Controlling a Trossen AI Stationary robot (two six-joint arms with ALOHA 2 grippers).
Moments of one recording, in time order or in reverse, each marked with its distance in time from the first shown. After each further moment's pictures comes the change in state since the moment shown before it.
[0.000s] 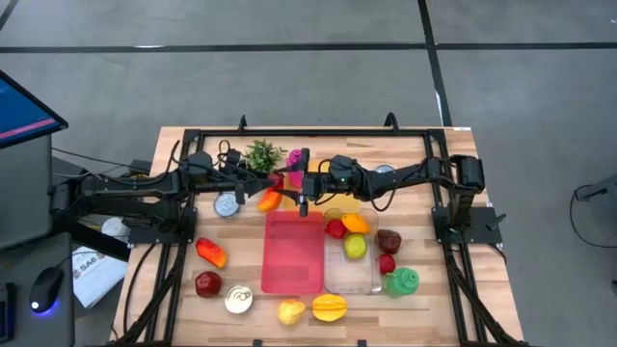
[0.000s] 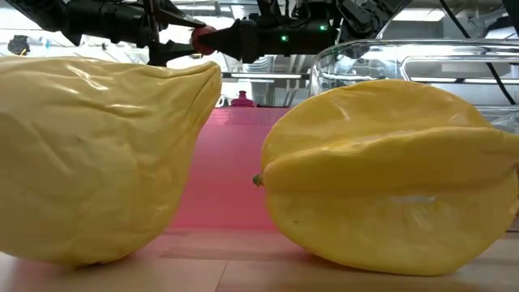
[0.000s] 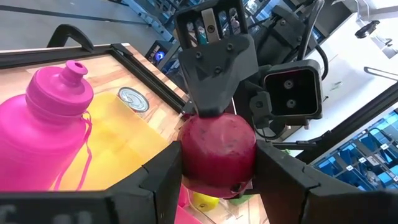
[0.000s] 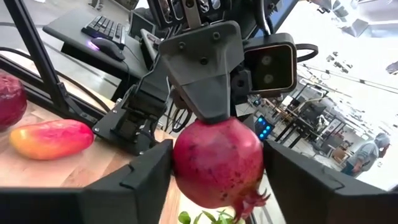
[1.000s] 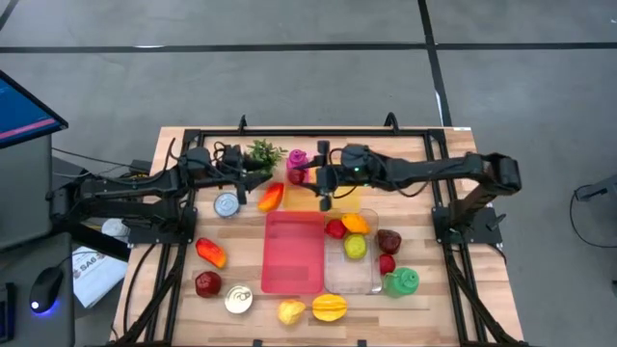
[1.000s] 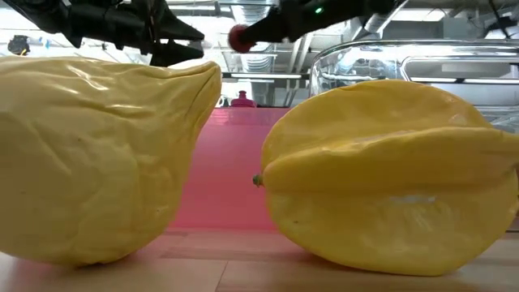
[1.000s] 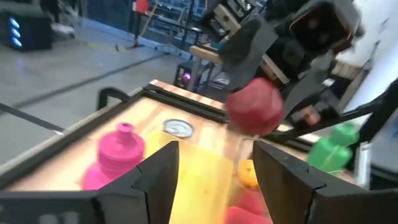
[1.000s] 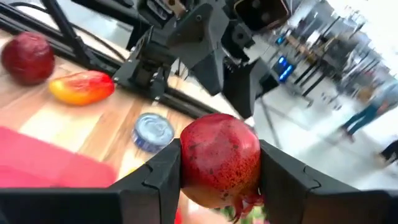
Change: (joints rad) left arm 0.083 -0.011 0.000 -0.011 -0.011 0.439; right arm -0.007 -0.290 -0.001 -0.586 0.078 0.055
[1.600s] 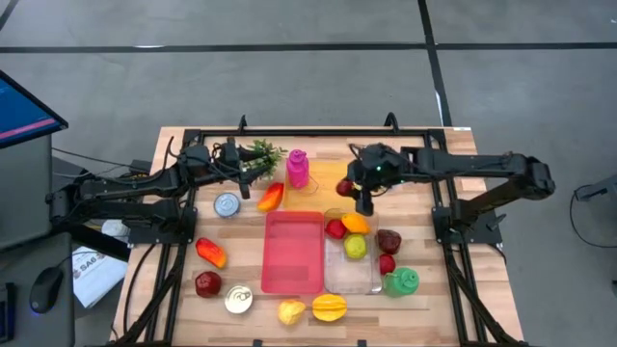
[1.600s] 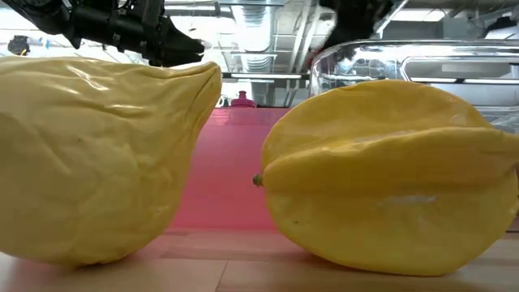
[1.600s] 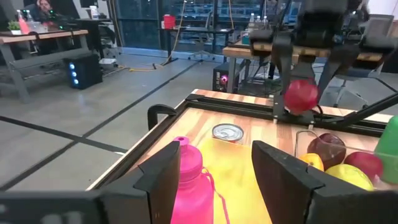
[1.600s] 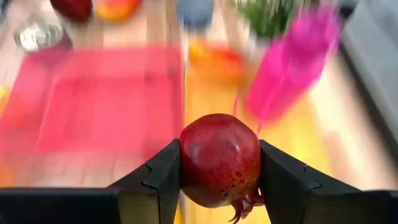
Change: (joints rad) left arm 0.038 0.000 0.000 -0.001 -0.099 0.241; right arm 0.004 -0.263 0.000 -0.791 0.001 0.512
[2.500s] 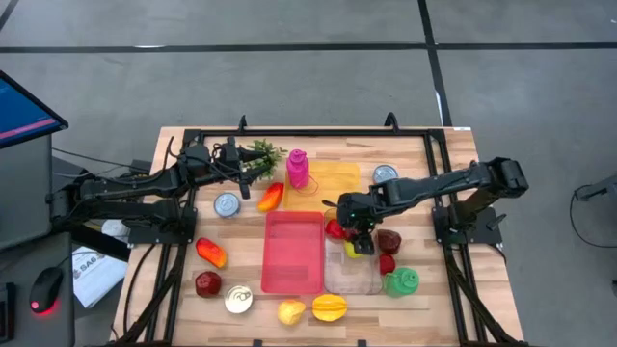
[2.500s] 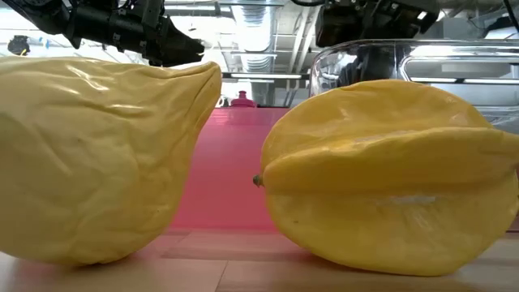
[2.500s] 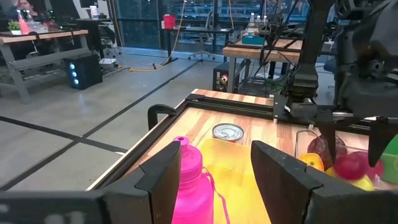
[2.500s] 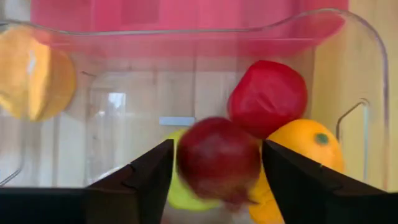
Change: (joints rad) left arm 0.000 0.000 0.000 -0.001 -0.001 0.002; right arm 0.217 0.246 -0.001 -0.135 -0.106 0.141
